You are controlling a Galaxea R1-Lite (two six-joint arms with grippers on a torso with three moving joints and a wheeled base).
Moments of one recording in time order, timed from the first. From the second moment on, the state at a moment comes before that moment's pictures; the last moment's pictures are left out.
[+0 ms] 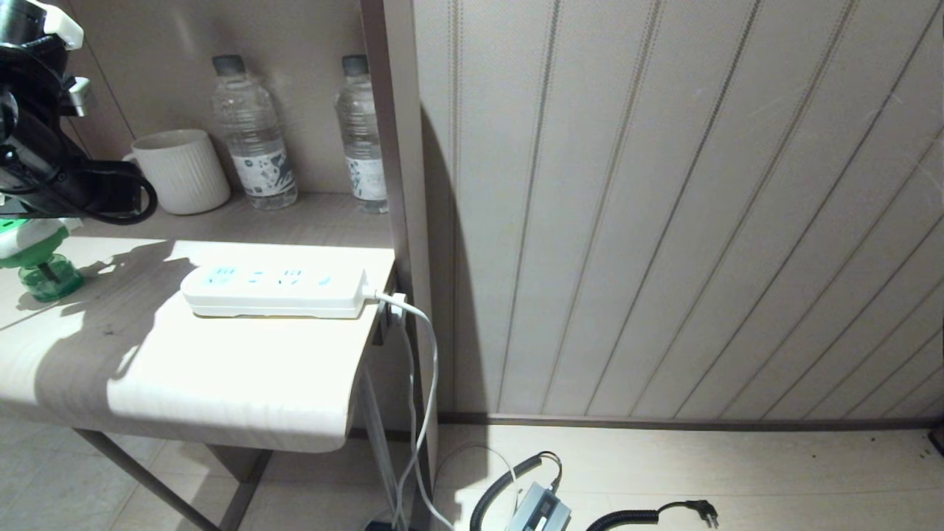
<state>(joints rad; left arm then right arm) 0.00 1.77 -1.89 0.77 0.40 -0.11 0.01 0.01 0.00 0.01 -0.02 0.01</state>
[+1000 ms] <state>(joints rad) -0.01 1.78 -1.89 0.70 0.39 -0.13 0.01 0.01 0.00 0.01 -0.02 0.01</state>
